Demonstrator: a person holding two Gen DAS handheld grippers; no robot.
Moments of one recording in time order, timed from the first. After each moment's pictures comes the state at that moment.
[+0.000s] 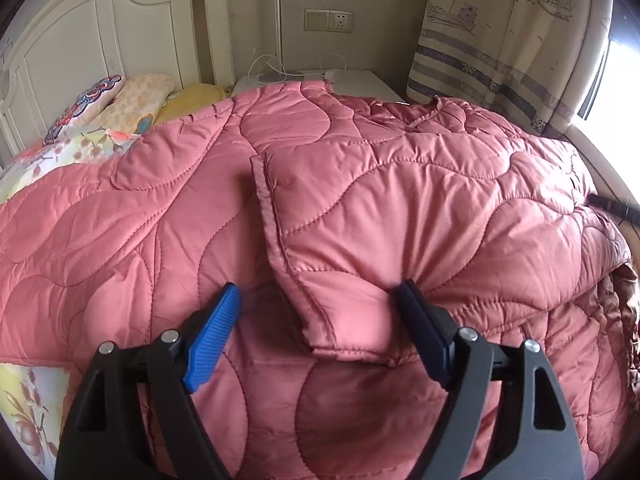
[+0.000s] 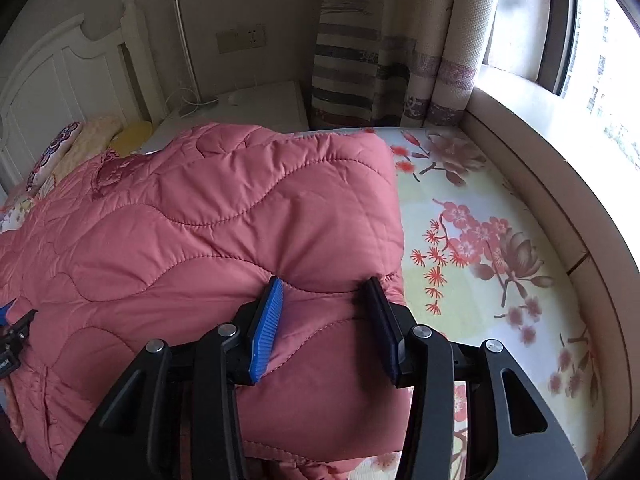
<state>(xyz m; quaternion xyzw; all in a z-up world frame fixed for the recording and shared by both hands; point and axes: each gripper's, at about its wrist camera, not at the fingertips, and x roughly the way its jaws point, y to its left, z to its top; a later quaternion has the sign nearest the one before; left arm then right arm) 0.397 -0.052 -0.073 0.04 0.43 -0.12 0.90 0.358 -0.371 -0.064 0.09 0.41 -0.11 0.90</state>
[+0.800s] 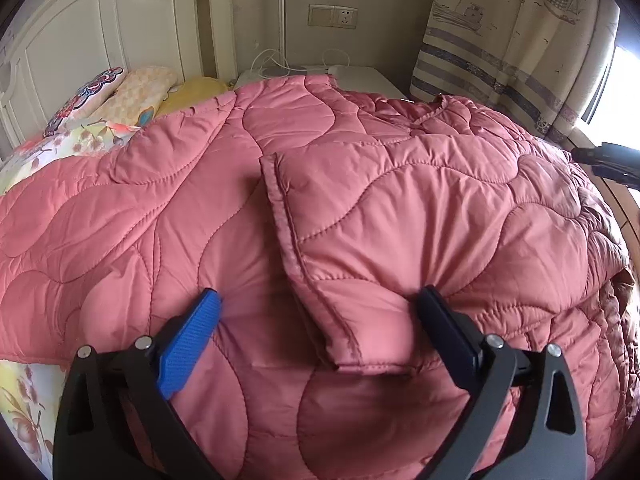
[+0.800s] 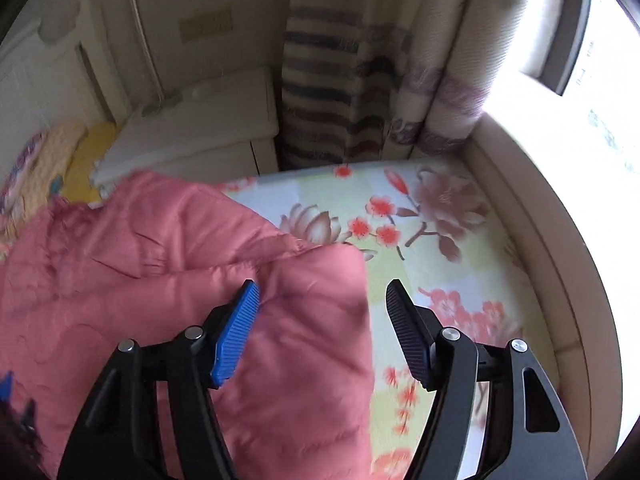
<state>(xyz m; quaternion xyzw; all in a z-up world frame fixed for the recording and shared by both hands) 0.402 -0.050 -0.075 0.03 0.44 -0.11 0.89 0.430 -0.392 -0.041 0.09 0.44 -0.13 0.88</state>
